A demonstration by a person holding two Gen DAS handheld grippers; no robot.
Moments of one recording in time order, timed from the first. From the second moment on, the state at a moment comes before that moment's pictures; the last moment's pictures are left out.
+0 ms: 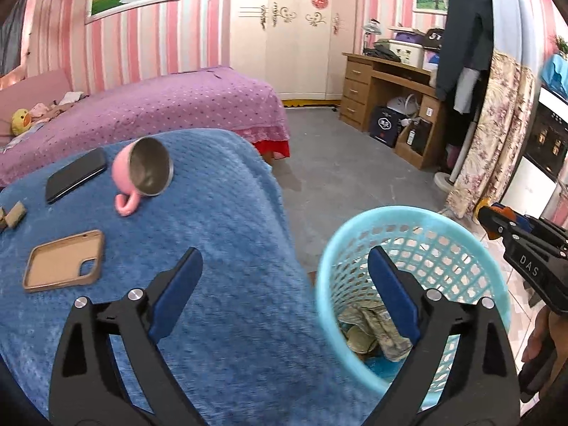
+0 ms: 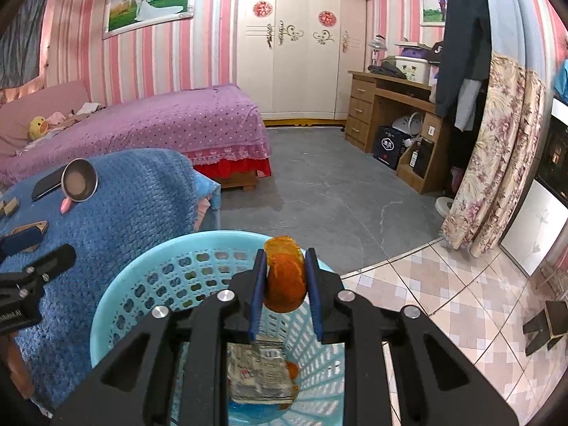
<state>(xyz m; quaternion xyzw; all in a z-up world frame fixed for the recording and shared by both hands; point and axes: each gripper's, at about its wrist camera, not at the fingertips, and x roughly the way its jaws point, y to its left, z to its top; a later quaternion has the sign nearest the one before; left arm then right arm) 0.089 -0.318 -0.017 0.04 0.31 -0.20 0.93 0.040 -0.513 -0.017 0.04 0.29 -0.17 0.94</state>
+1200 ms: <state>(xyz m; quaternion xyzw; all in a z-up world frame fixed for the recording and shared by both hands) 0.127 -0.150 0.031 0.02 0.26 -0.11 0.96 0.090 -0.416 -0.011 0.02 0.27 -0.19 0.94</state>
